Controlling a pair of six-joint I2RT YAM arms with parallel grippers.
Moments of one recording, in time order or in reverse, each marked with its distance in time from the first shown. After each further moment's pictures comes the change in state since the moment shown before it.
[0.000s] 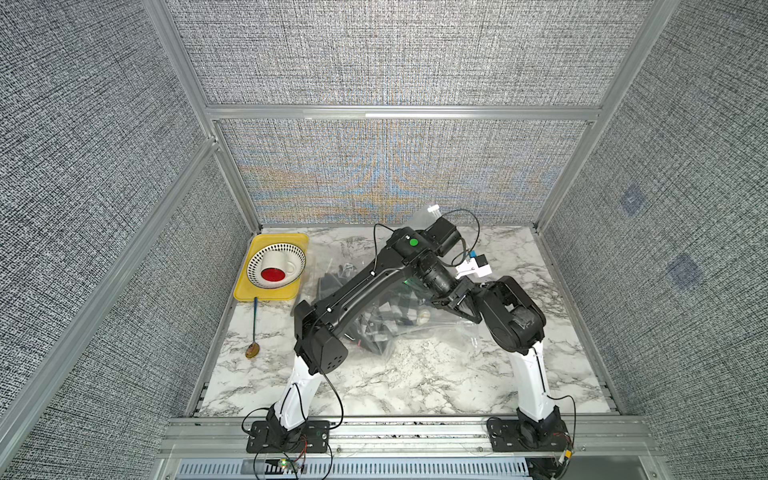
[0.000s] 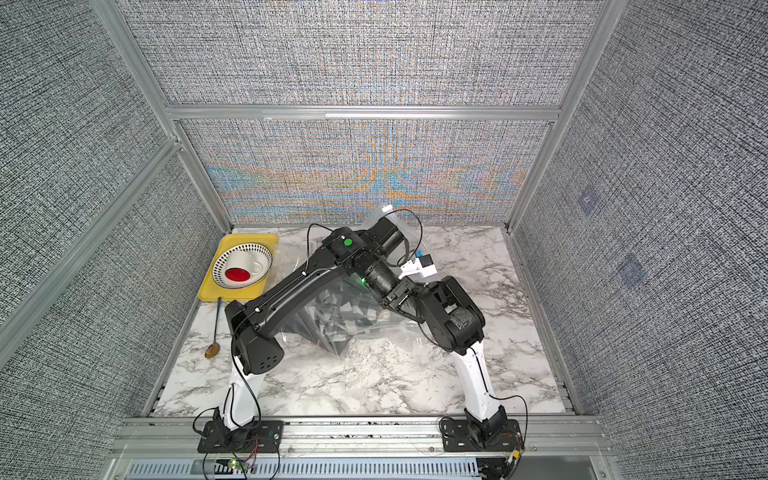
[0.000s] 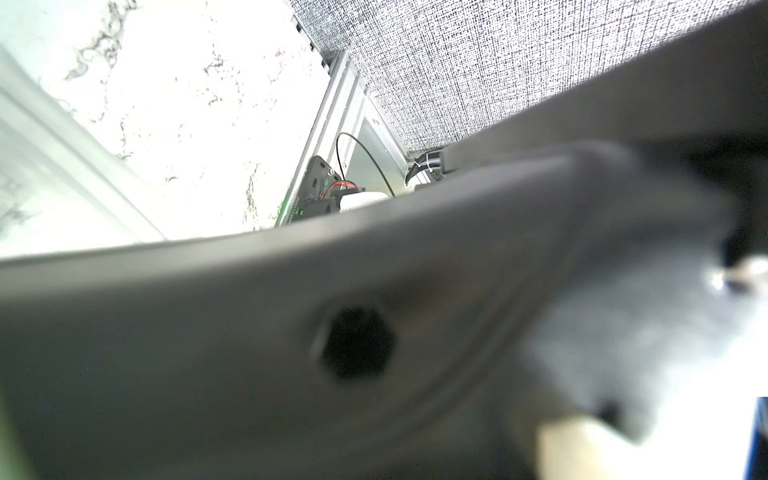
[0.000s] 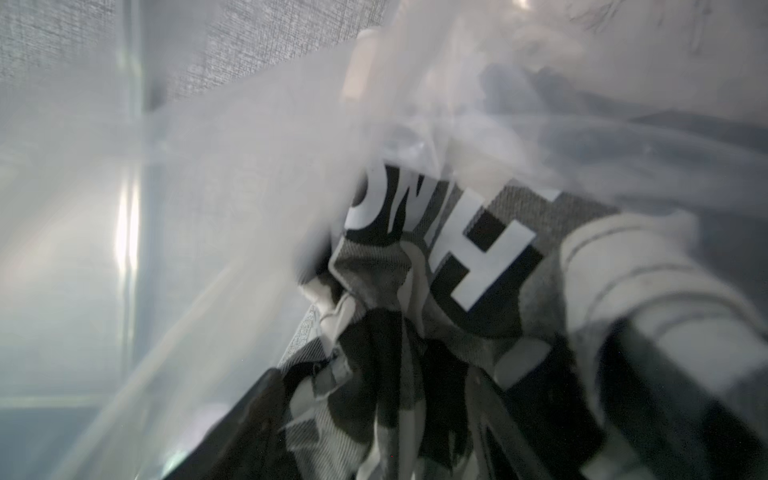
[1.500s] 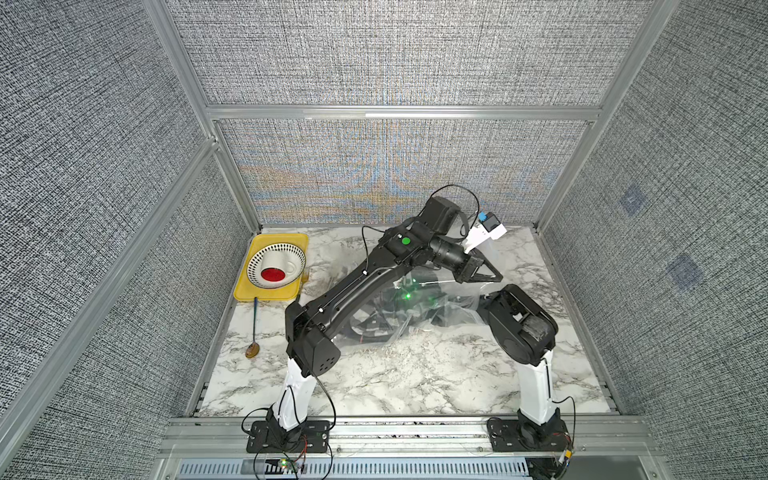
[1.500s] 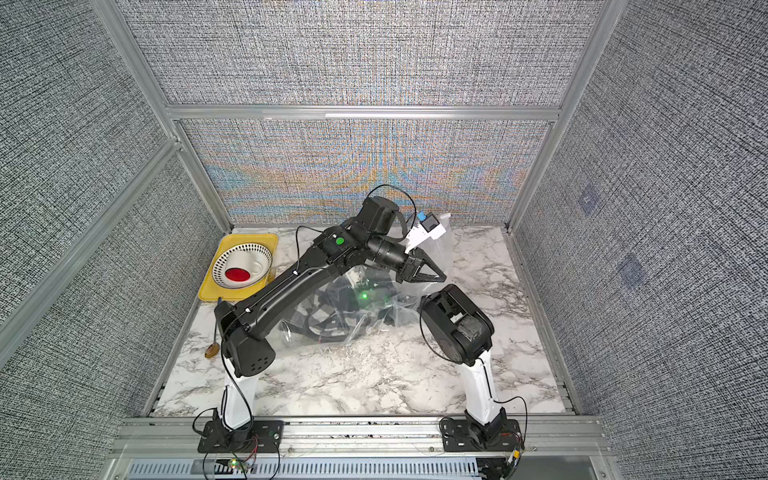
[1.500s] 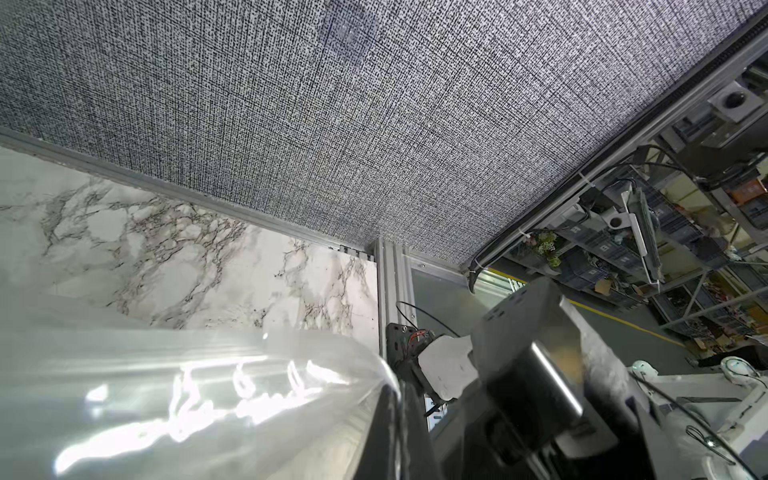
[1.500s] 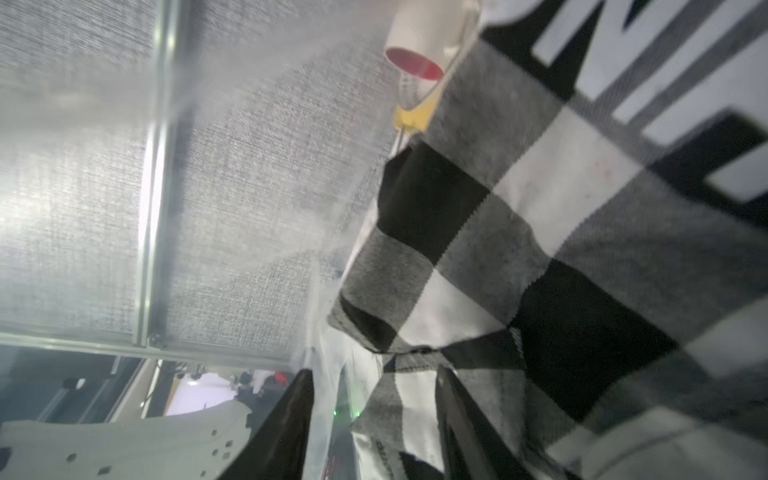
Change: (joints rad) left arm 0.010 -0.094 -0.151 0.640 -0.108 0.116; right arm 0.038 -0.134 -0.237 0.221 0.049 0.022
